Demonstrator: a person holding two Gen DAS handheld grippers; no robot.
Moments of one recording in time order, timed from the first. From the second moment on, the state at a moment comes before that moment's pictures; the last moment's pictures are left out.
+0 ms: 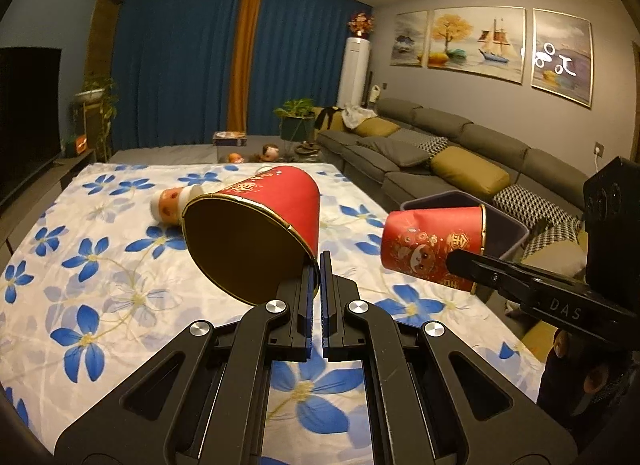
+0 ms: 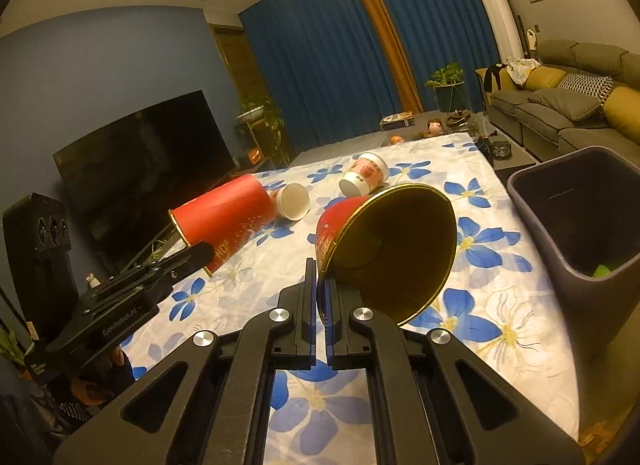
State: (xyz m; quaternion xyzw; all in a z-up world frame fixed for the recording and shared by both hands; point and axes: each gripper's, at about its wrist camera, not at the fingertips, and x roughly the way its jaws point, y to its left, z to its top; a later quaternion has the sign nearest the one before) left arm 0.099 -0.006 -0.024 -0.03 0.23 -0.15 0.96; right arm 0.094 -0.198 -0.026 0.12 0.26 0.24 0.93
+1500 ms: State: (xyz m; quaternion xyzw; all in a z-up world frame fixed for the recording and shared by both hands) left arm 0.220 -0.263 -0.021 0.04 0.21 -0.32 0.92; right arm 0.156 -0.381 -0.014 0.13 0.22 0.03 0.97
